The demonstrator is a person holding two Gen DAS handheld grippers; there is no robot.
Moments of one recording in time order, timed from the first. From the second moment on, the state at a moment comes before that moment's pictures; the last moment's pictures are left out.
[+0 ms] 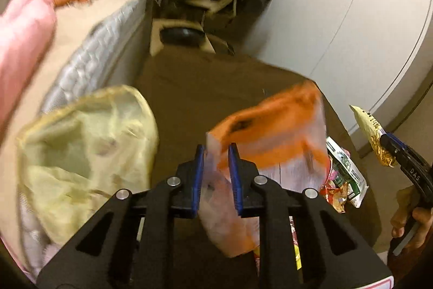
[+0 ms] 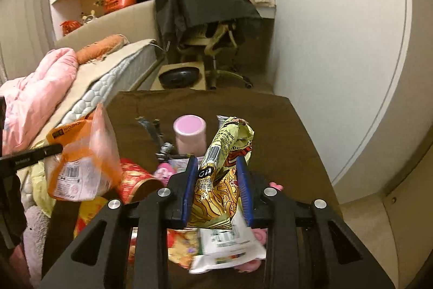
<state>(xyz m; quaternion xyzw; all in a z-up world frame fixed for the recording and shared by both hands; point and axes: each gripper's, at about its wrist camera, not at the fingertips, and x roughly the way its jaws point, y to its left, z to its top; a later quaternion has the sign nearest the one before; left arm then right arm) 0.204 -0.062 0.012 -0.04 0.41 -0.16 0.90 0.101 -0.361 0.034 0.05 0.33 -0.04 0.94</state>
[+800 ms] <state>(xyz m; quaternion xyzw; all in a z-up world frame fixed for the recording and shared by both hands) 0.225 0.123 0.010 0.09 0.41 0.09 0.90 0.148 -0.199 0.051 0.00 0.31 0.12 0.94</state>
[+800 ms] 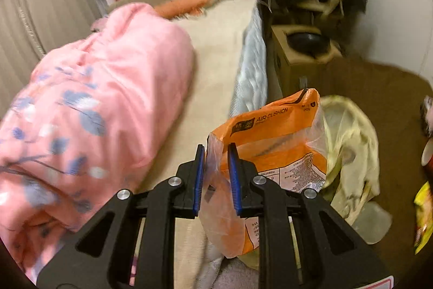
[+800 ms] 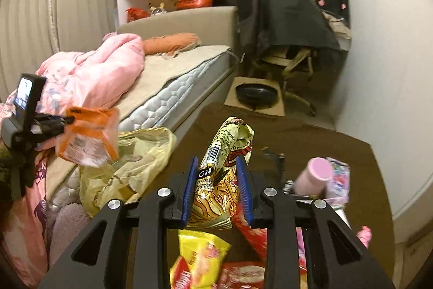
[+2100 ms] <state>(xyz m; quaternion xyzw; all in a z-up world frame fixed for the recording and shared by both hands) 0.248 0.191 -0.035 -0.12 0.40 -0.02 0.91 0.291 0.021 -0.093 -0.06 0.52 0.25 0.82</state>
